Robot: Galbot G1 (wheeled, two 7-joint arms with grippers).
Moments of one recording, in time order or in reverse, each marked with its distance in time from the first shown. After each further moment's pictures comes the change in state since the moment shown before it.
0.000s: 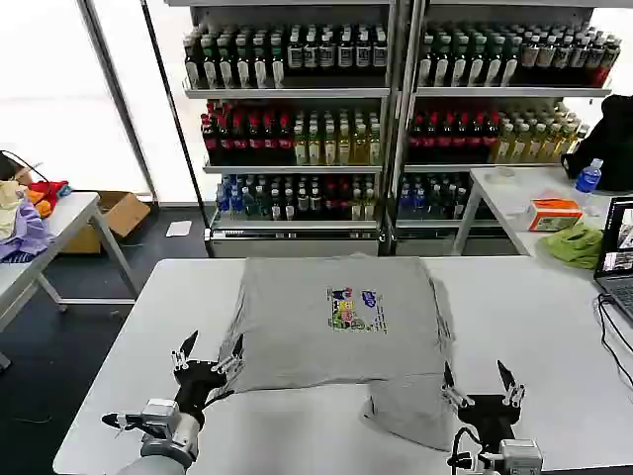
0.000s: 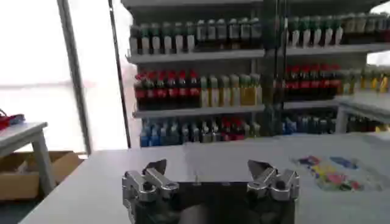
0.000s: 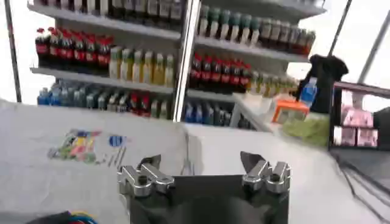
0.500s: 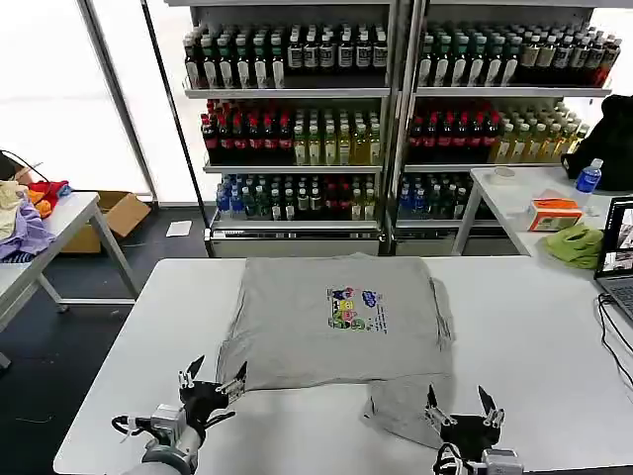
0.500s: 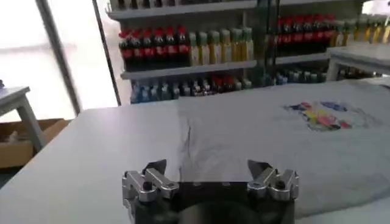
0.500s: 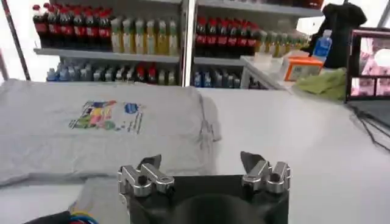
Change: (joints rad) left arm 0.019 0.044 0.016 0.034 -0.006 0.095 0.013; right arm -0.002 0.035 -0.078 -0.051 0.033 -0.017 0.036
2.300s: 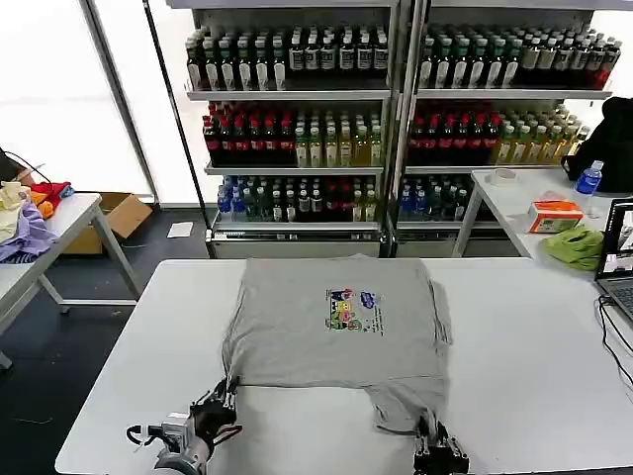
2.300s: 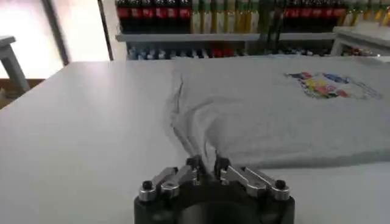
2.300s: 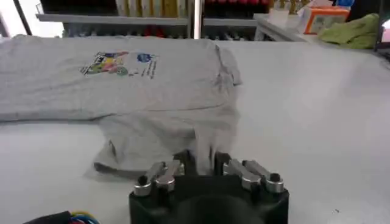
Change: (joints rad) left arm -0.003 -0.017 0.030 0.085 -0.089 0.054 -0.018; right arm 0.005 0.016 -0.067 -0.113 -0.005 0.046 0.009
